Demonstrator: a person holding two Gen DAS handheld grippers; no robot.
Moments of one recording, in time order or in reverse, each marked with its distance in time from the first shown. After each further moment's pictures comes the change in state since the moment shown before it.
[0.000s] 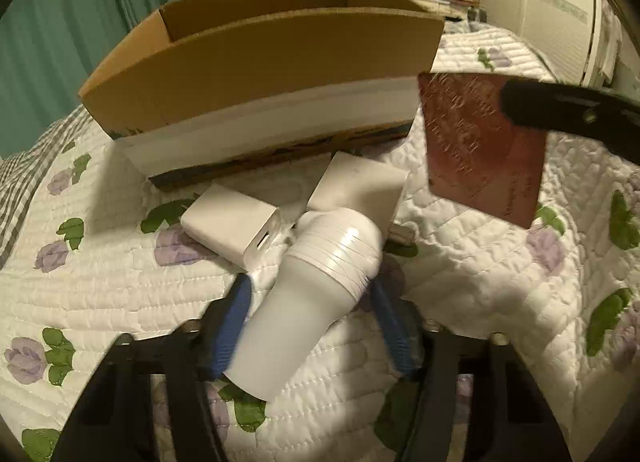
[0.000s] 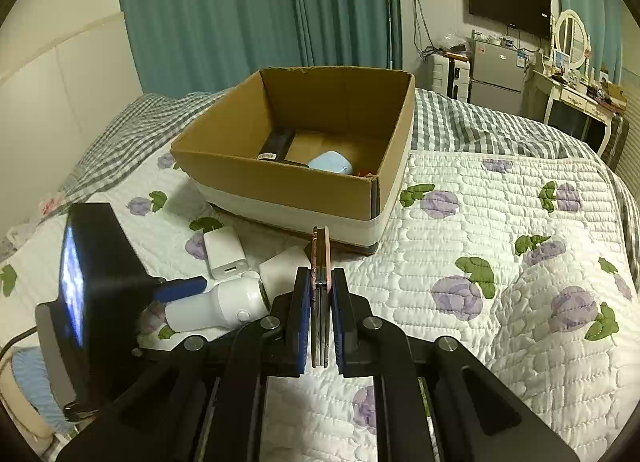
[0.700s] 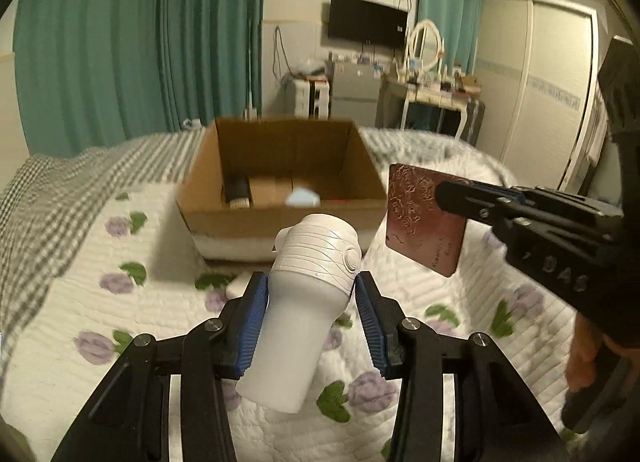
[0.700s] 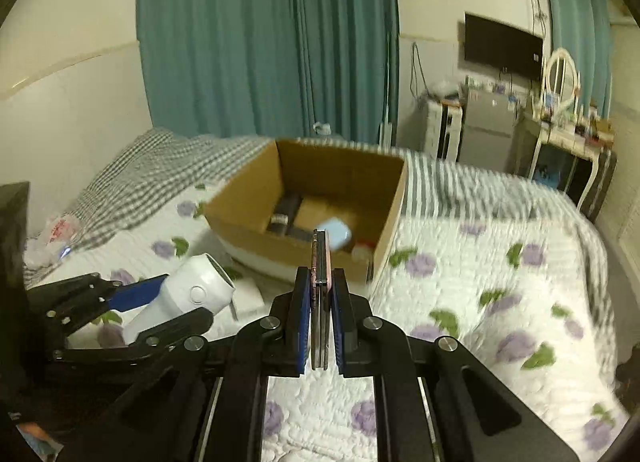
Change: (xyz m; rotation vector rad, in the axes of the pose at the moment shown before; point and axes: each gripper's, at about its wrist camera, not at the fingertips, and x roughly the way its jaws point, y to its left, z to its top) left arm -0.145 0.018 0.028 -0.157 -0.271 -0.058; right arm -0.080 0.023 0.039 -0.062 -0.178 -0.057
